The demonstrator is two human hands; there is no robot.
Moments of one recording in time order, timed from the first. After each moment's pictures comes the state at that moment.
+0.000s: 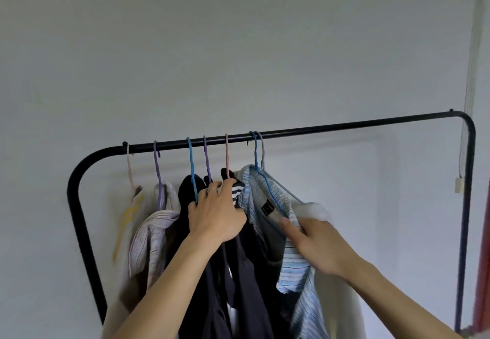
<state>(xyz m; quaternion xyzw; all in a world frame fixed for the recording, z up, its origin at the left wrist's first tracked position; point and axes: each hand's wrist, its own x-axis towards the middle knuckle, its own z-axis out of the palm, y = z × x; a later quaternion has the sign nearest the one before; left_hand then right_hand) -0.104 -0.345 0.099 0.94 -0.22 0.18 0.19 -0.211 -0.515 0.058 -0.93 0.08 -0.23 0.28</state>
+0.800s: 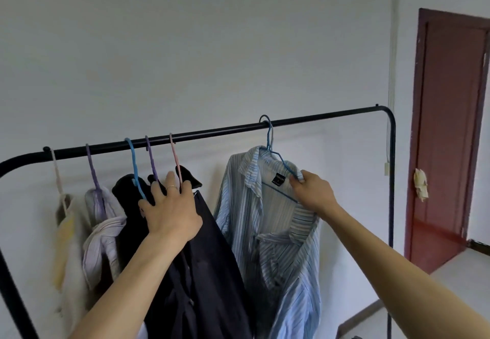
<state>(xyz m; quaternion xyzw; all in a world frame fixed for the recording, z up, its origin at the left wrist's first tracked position) -0.109 -0.376 0.098 0.96 -0.18 0.22 0.02 -0.197 -0.638 0.082 -0.86 0.28 -0.31 0.30</state>
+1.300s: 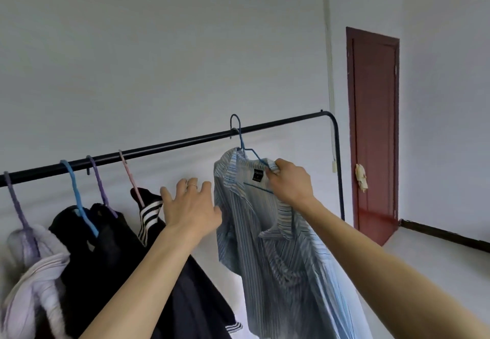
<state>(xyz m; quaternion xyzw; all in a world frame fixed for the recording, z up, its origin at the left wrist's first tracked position) -0.119 -0.461 0.115 0.91 -0.36 0.23 0.01 -0.223 -0.644 0.110 -0.84 0.32 -0.40 0.18</state>
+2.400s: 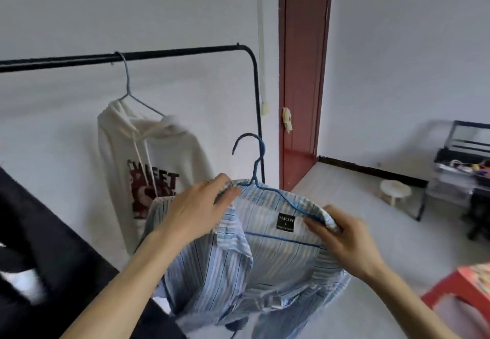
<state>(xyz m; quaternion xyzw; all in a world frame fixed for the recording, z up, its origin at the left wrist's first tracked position) -0.284 -0.534 0.000 0.74 -0.63 0.07 0.22 -0.542 -0.651 -0.082 -0.81 0.32 -0.42 0.27</state>
